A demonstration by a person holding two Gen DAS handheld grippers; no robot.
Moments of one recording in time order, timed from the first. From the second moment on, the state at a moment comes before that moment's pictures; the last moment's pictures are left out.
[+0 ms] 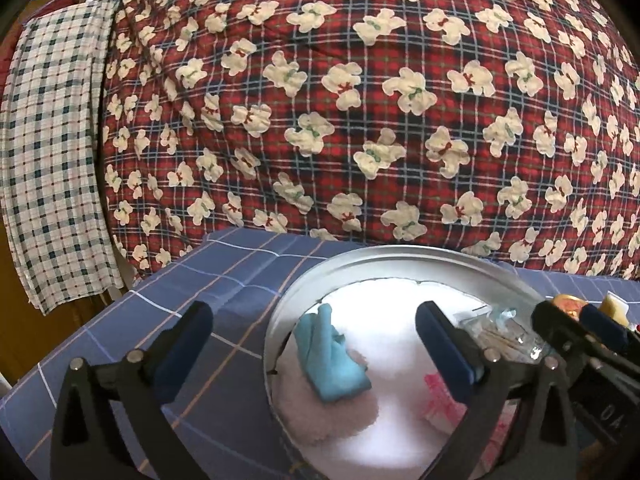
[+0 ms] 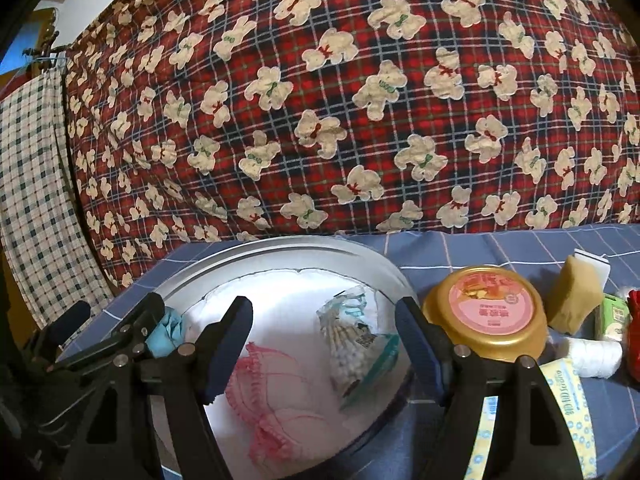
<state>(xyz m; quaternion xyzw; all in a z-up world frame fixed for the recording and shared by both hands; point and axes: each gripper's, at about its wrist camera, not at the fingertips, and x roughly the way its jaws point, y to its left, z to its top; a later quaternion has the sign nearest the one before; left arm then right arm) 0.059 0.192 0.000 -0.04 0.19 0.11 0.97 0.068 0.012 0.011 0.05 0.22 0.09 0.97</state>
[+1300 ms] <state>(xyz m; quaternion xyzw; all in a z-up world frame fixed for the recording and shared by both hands) -0.013 0.057 0.005 0.00 0.16 0.01 0.99 -0.001 -0.139 0.014 0.02 0.18 -0.03 0.98</state>
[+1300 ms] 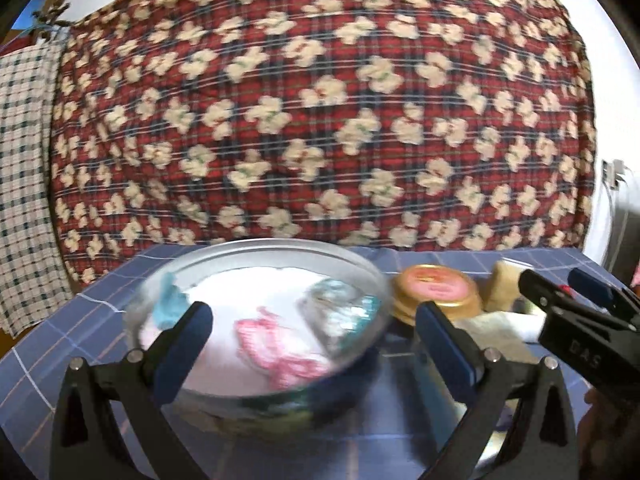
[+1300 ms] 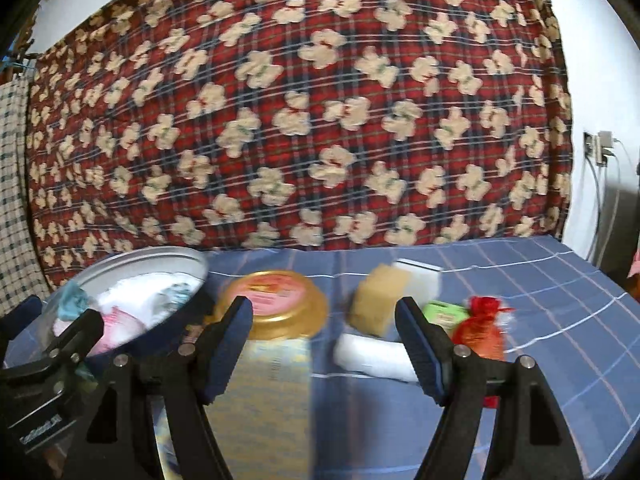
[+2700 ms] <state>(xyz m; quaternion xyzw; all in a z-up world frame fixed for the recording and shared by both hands) -0.011 -0.111 -0.002 0.09 0.22 -0.16 0.96 0.043 -0.288 -0.032 0.13 0.38 0.05 0.91</state>
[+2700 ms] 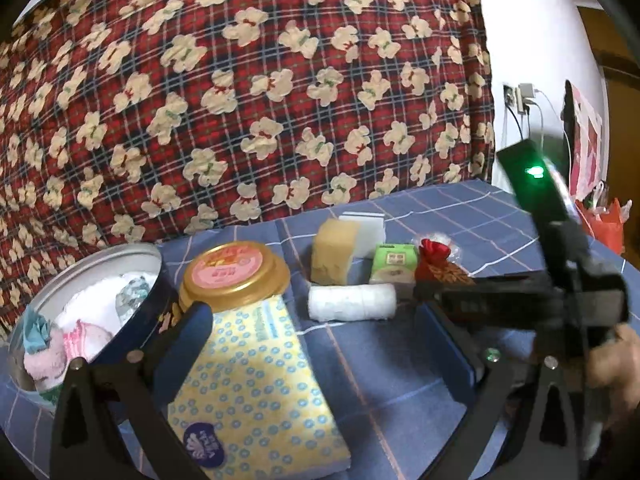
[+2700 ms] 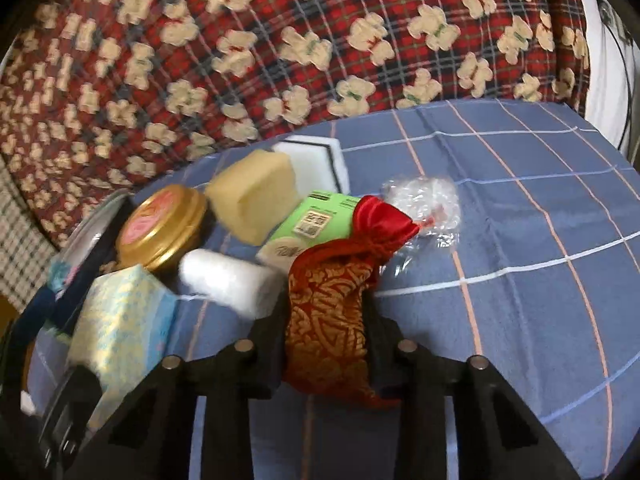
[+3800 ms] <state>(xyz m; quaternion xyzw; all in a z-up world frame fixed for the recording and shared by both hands) 0.108 -0.199 -0.050 0.13 0.43 -0.09 0.89 -0.003 -0.332 0.015 0.15 0.20 -0.06 0.97</state>
